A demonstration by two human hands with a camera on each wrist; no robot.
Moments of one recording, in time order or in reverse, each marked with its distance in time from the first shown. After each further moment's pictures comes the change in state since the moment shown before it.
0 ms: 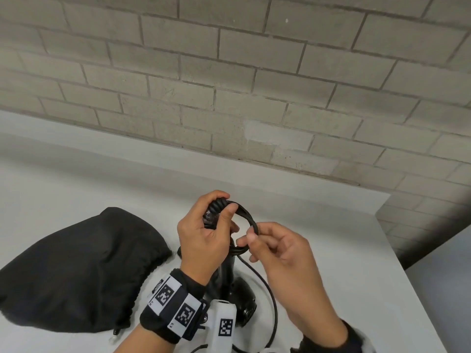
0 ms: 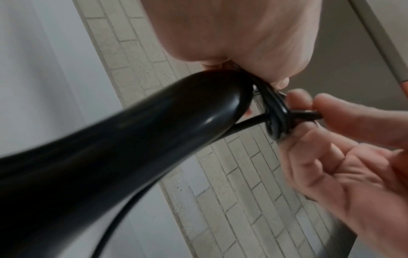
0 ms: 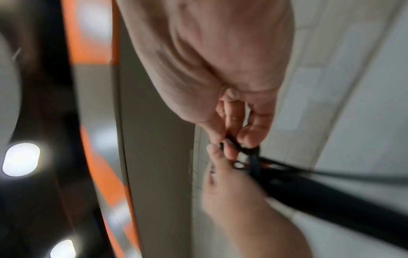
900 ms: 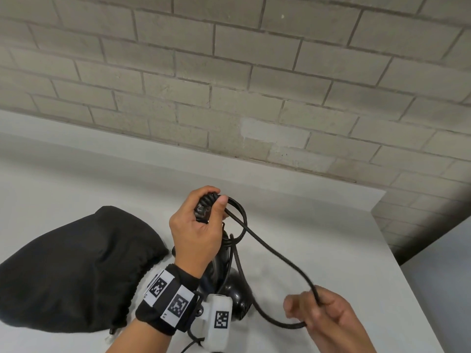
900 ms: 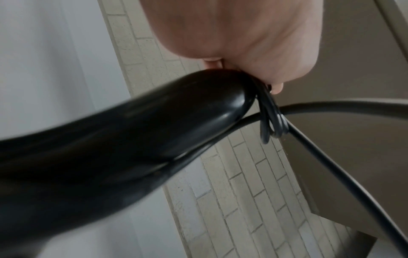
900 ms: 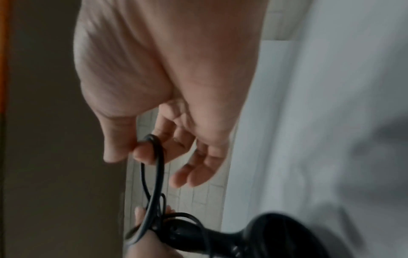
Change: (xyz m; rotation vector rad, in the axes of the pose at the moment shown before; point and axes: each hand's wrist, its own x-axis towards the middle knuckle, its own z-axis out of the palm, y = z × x) left_hand 0.006 -0.012 -0.003 0.050 0.043 -0.014; right_hand -0.047 0.100 -0.087 0.455 -0.289 0.133
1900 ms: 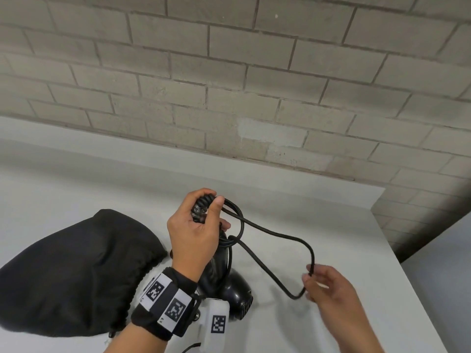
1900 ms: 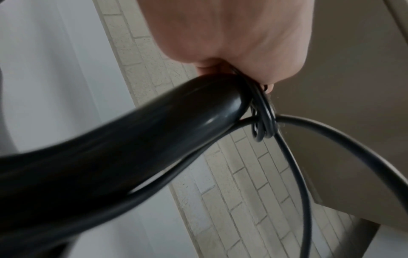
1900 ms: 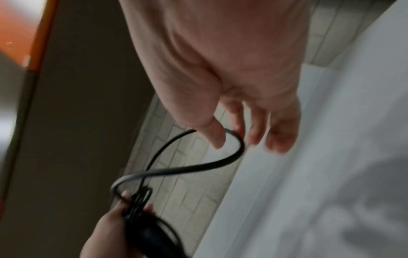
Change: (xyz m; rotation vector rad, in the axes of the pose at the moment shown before) left_hand -0.001 0.007 0.003 -0.030 -0.017 -0.182; right_hand 0.019 -0.001 -0.002 -0.436 0.752 0.131
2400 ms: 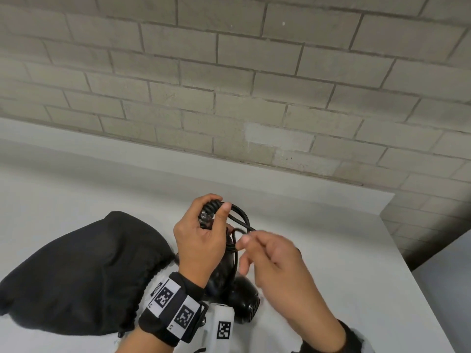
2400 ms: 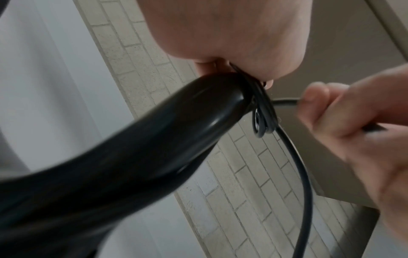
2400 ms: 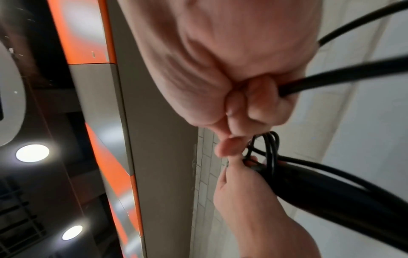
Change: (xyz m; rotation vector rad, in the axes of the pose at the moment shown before) left_hand -0.003 0.004 -0.004 0.123 0.040 0.104; right_hand -0.045 -0.105 0.079 -0.170 -0.458 -0.390
